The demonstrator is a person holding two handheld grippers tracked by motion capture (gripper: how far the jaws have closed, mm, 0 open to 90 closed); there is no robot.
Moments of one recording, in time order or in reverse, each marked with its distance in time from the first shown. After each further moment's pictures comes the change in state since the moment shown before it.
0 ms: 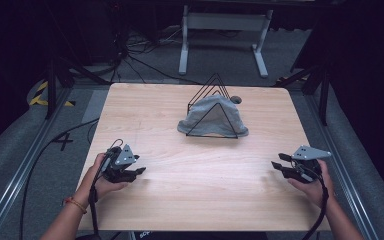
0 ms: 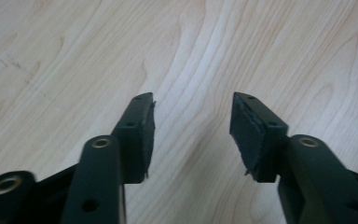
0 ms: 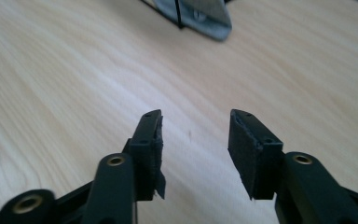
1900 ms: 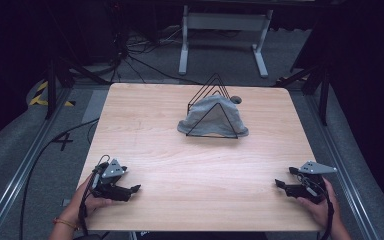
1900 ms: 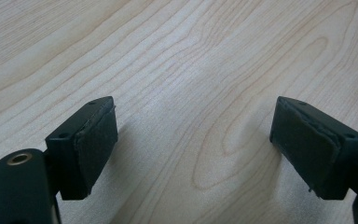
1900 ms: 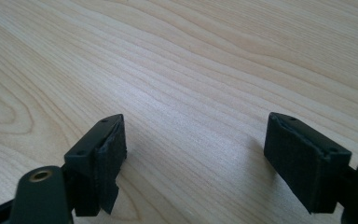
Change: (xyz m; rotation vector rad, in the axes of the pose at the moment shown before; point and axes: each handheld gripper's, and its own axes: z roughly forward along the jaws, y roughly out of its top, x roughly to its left) left arm -0.014 -0.050 0.004 -0.062 -0.050 -0.204; right arm 0.005 -0.052 0.000 0.031 0.005 0.175
